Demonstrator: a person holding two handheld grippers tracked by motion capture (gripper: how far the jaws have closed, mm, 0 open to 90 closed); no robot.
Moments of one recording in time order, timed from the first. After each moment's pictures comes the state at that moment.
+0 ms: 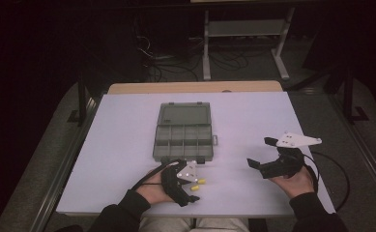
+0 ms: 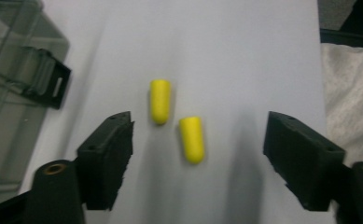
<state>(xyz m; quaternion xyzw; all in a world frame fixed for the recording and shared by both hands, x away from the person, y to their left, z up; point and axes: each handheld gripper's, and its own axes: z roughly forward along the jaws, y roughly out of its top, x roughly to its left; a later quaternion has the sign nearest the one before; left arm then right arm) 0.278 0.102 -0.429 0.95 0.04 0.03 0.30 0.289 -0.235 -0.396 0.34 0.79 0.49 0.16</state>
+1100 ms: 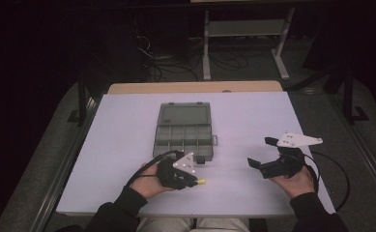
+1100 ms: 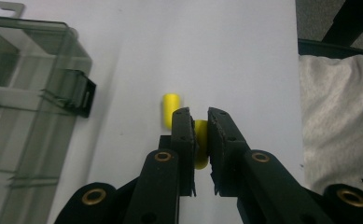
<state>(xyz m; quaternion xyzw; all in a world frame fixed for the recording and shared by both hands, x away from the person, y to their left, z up) 0.289 0.112 -0.394 0.95 0.04 0.02 0.31 0.288 -0.236 -0.395 0.34 0.79 0.49 0.16</state>
